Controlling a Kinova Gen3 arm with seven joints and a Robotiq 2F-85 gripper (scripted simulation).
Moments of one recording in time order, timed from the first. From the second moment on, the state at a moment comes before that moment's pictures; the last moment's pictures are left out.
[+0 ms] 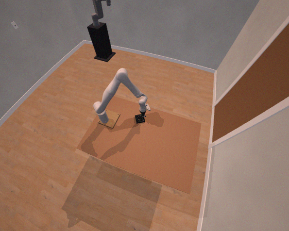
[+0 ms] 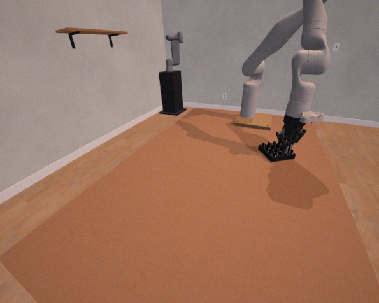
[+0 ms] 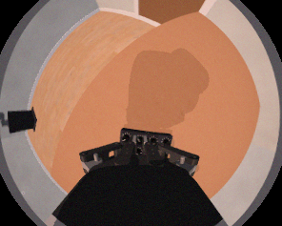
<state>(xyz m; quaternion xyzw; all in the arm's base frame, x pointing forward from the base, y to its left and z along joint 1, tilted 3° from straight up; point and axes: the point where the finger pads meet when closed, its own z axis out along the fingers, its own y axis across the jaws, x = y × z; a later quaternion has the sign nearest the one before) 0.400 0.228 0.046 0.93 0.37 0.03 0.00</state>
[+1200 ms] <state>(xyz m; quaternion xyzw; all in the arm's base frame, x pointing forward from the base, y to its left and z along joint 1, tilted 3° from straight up) 0.400 0.228 0.046 0.78 0.63 0.02 0.01</state>
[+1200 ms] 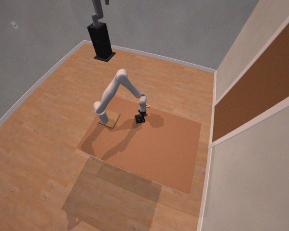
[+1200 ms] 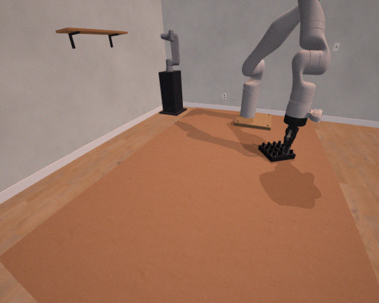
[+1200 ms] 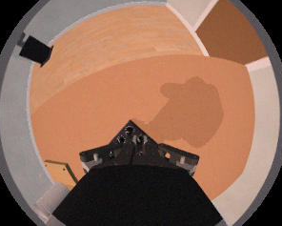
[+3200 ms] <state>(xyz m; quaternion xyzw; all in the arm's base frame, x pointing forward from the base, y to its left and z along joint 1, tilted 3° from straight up) 0.400 0.228 0.046 0.46 0.88 0.02 0.02</state>
